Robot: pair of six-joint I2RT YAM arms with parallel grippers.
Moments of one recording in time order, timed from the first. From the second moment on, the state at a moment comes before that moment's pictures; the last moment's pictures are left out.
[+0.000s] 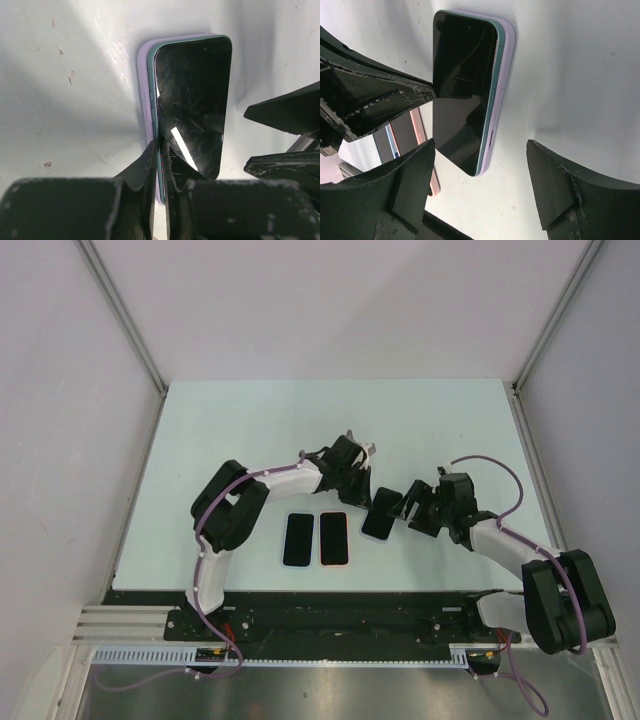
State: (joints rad) left arm -0.76 2.08 1.42 -0.27 0.34 -0.51; right arm 0.26 1.24 0.47 -0.02 -0.32 0.74
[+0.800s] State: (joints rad) left arm -0.74 2.06 1.29 -0.10 0.41 -0.65; right arm 0.32 1.45 0.48 0.34 -0.26 0.85
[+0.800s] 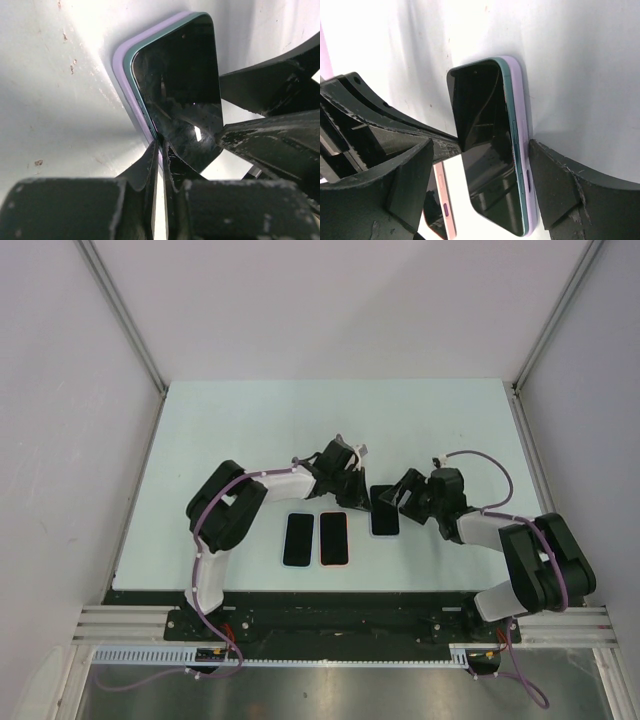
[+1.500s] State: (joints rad) left arm -0.73 2.04 1.26 -0.08 0.42 -0.68; right arm 0.16 1.50 0.38 0.65 -0.71 1.02
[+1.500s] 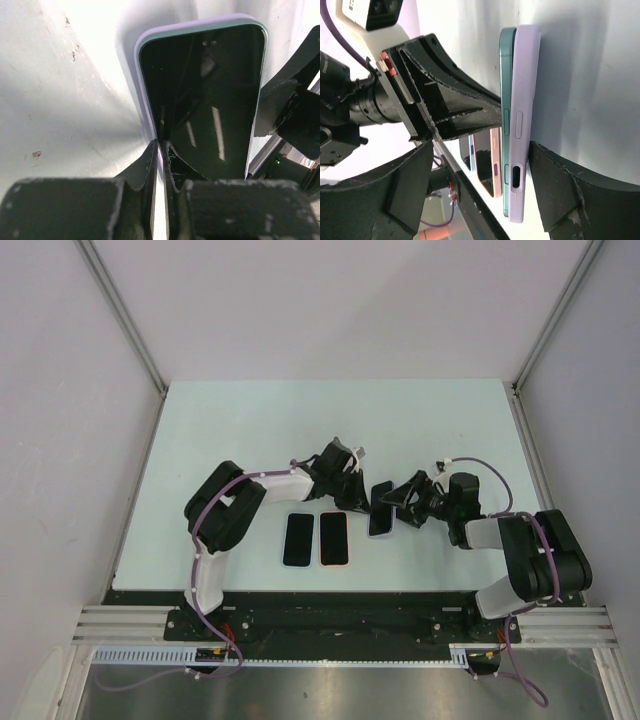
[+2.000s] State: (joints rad) left arm -0.75 2.05 1.26 -0.09 0.42 -0.68; right arm 0.14 1.54 0.38 0.51 -0.75 0.91
